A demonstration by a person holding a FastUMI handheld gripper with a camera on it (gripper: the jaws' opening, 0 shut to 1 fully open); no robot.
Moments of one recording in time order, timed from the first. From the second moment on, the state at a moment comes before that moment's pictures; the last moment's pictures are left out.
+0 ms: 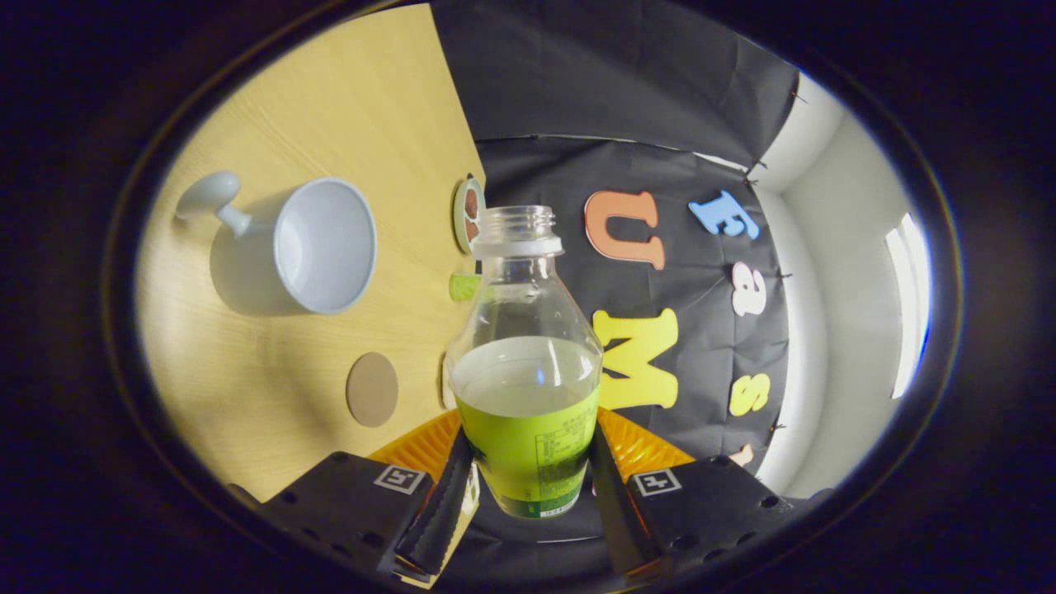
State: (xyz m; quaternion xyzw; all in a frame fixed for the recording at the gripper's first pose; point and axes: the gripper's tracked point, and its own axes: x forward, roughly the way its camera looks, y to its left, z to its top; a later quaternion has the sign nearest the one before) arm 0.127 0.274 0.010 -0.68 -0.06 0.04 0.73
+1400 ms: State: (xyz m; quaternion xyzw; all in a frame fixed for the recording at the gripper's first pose) arm 0.211 0.284 -0.011 -0.08 0.11 0.22 0.97
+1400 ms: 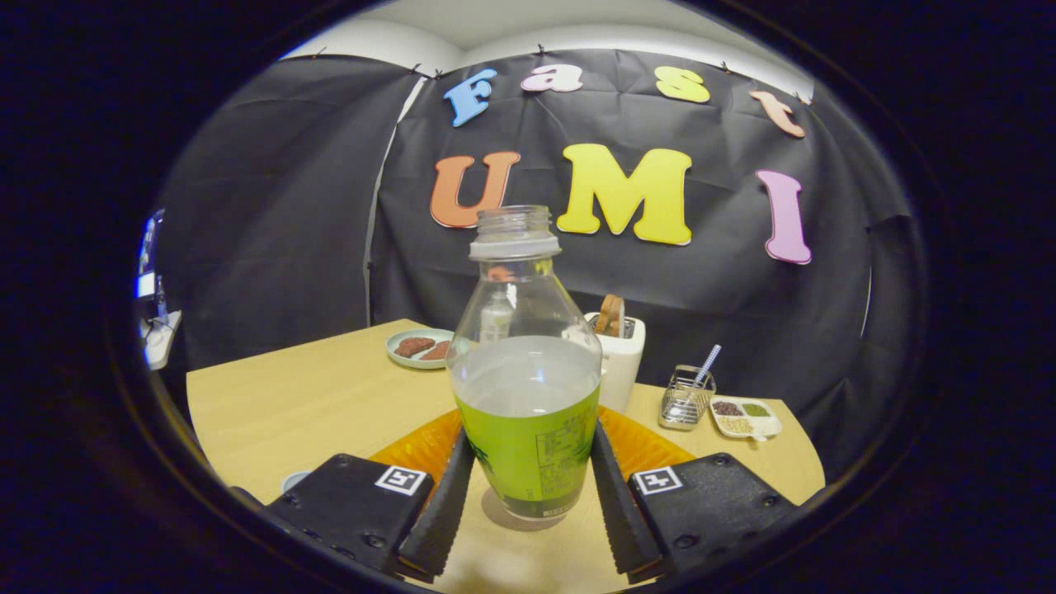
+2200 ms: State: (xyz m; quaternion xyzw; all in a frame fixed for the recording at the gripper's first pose) arm 0.264 0.292 -0.080 0.00 0.17 0.23 0.96
